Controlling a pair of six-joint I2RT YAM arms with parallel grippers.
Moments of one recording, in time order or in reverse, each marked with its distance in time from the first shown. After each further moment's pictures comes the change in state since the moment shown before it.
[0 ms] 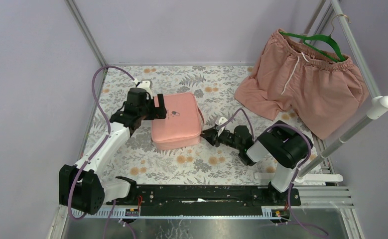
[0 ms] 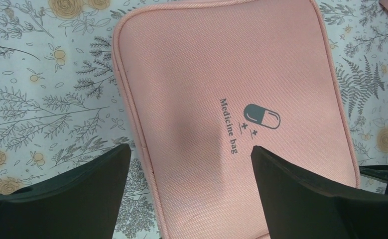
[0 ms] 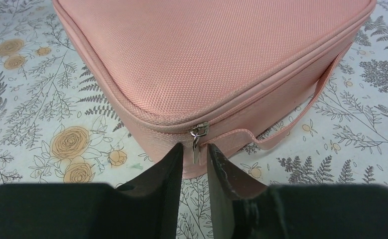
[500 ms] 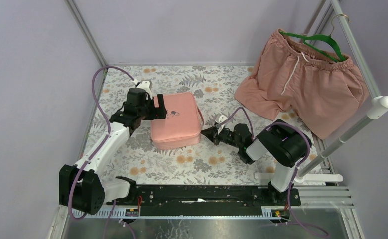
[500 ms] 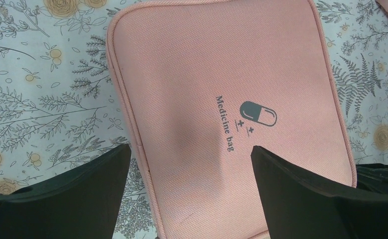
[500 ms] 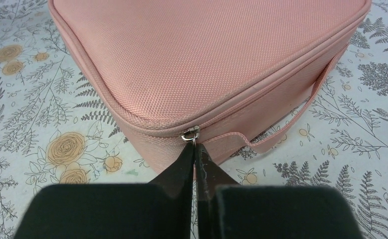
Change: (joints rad) left arm 0.008 0.000 -0.004 0.003 0.022 0.001; right arm -0.014 0.025 0.028 -0.002 -0.019 0.013
